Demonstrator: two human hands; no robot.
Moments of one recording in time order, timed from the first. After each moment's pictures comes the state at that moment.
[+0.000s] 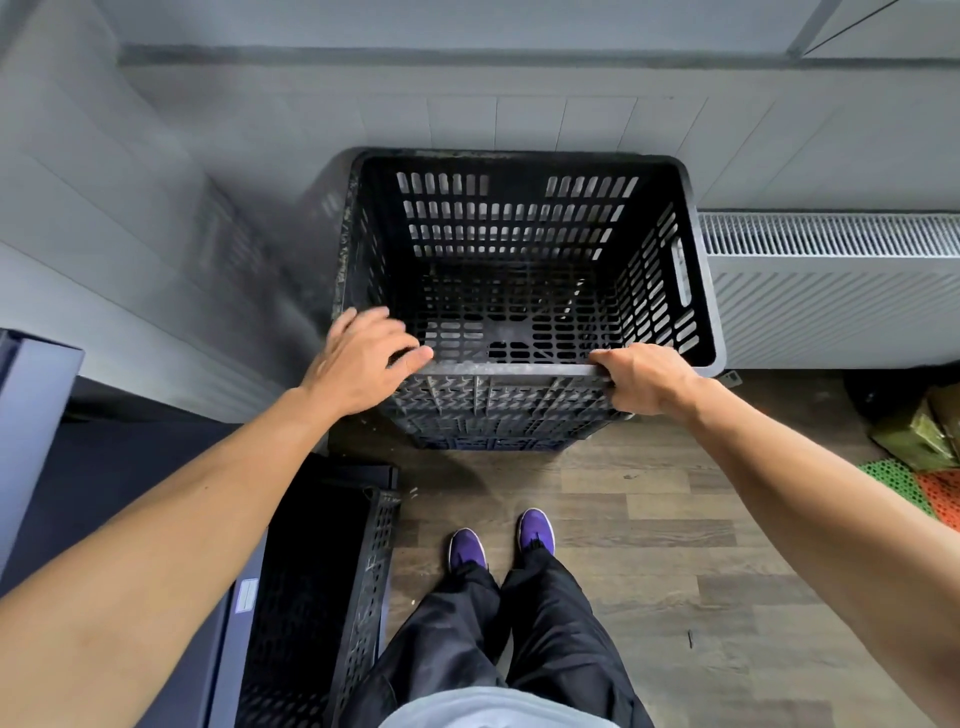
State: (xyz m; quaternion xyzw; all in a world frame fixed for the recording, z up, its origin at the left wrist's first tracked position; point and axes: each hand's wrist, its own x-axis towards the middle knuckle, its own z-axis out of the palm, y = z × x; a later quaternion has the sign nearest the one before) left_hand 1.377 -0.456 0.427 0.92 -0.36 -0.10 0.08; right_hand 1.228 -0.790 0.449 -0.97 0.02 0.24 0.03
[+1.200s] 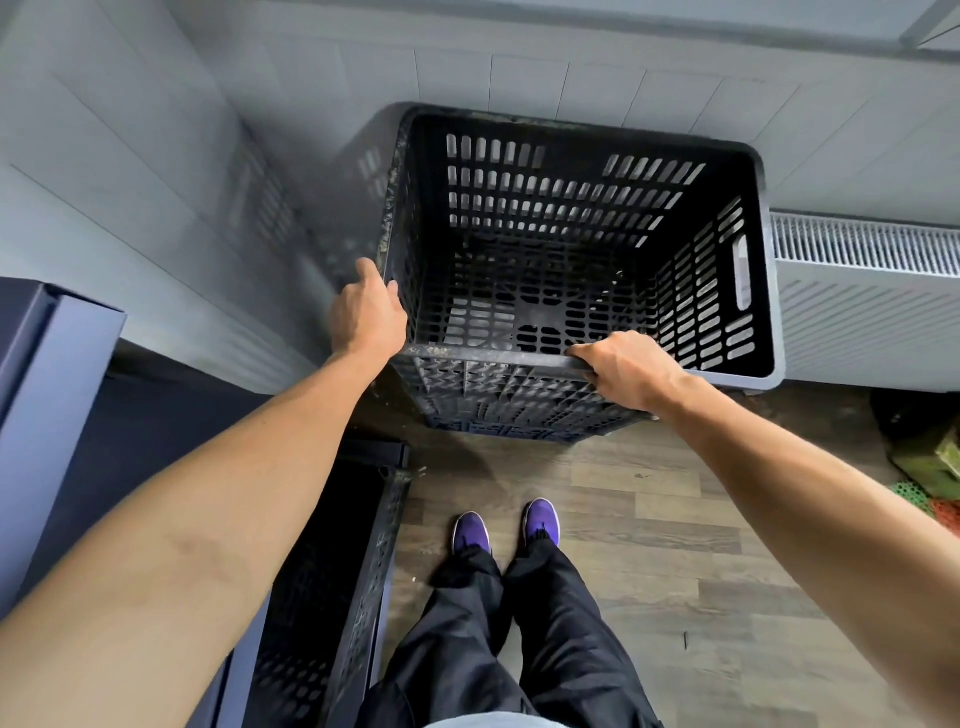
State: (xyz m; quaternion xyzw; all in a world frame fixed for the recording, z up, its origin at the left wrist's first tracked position) left_hand 1.405 -0.461 0.416 0.99 0.00 -0.05 0.15; right_hand 1.274 -0.736 0.428 -0.98 -0.09 0.17 0.02
